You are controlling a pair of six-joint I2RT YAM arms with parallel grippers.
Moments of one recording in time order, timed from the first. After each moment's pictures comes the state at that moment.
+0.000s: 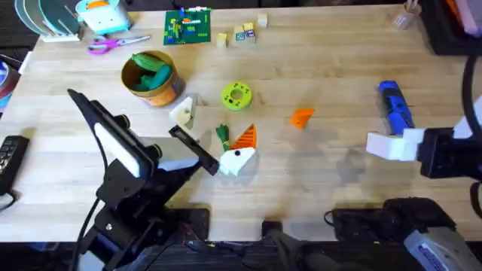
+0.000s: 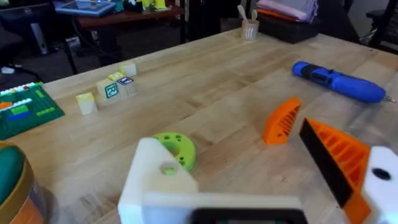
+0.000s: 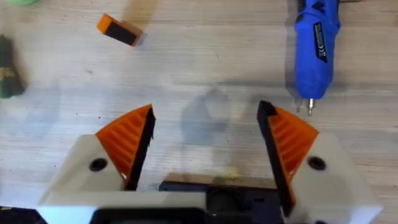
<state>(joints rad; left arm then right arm) -0.52 0.01 0.01 -0.07 0.19 -0.02 0.00 0.55 0.85 -1.27 -0.08 0.03</state>
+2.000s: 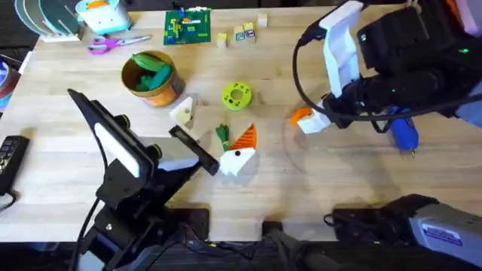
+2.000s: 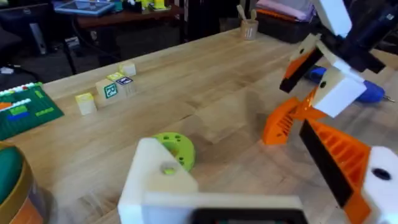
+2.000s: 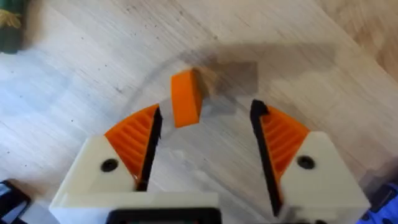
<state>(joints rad) -0.52 0.01 0.01 -0.07 0.20 -0.02 0.34 1.25 0.85 -0.75 -0.16 -0.32</state>
